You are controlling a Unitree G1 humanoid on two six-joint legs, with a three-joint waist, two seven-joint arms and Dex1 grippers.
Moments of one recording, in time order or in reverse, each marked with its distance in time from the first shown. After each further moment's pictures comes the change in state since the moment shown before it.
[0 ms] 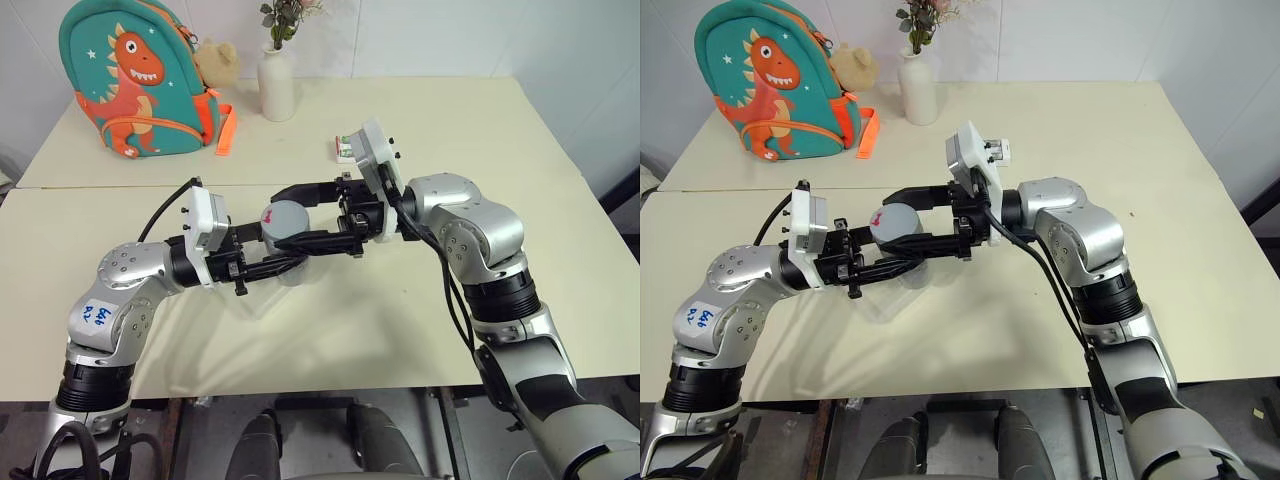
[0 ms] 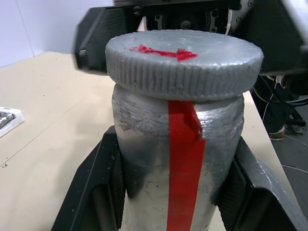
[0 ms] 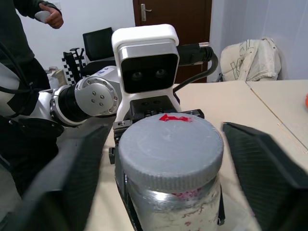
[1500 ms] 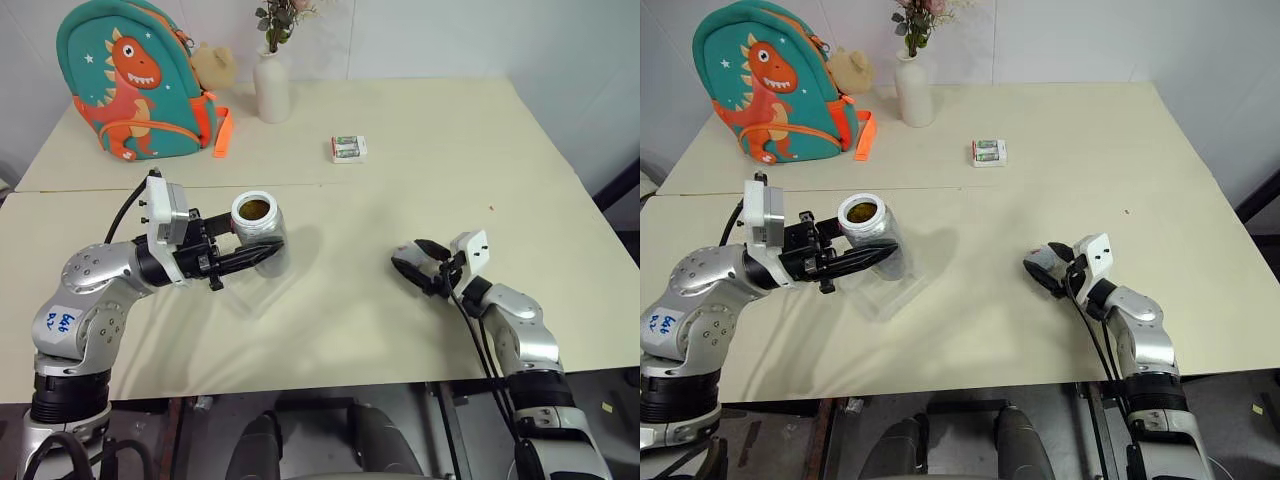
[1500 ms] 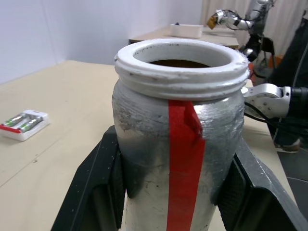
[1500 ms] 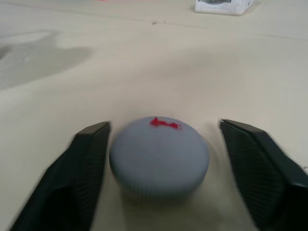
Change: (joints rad) left arm 0.051 0.043 0.141 -0.026 -0.074 0.035 0.019; right arm 0.558 -0.078 -0.290 0.308 -0.237 -0.539 -0.392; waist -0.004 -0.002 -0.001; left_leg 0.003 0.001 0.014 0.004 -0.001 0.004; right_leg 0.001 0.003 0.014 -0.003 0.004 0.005
